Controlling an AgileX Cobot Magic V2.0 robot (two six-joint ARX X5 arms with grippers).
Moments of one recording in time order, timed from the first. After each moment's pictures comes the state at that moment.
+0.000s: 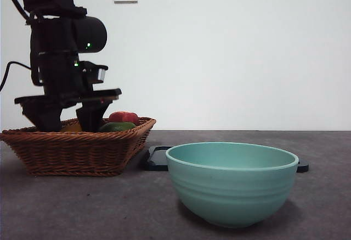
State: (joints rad) left arm -0.36 1.86 1.37 -0.79 0.01 -0.12; right arm 0.24 0.40 1.06 -1.08 -0.41 0.13
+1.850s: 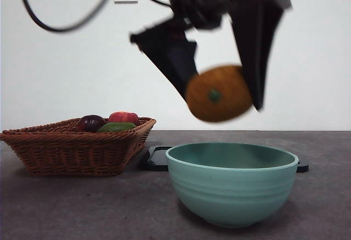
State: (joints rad) left arm -1.07 1.82 1.56 -1.01 0.03 -0.41; right arm 0.24 0.40 1.06 -1.09 -0.41 0.13
